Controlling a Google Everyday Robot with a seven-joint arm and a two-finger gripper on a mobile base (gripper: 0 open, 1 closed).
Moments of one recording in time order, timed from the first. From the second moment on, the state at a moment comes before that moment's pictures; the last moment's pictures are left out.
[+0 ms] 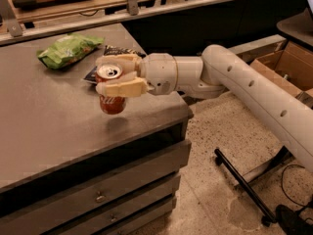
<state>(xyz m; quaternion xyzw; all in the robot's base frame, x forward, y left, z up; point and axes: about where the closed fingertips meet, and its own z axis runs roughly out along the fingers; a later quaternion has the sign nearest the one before) 0.507 0.095 0.949 -0.53 0.39 0.55 0.52</state>
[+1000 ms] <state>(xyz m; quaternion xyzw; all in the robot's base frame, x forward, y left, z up) 0.504 0.072 0.956 -0.53 0.42 0.52 0.53</state>
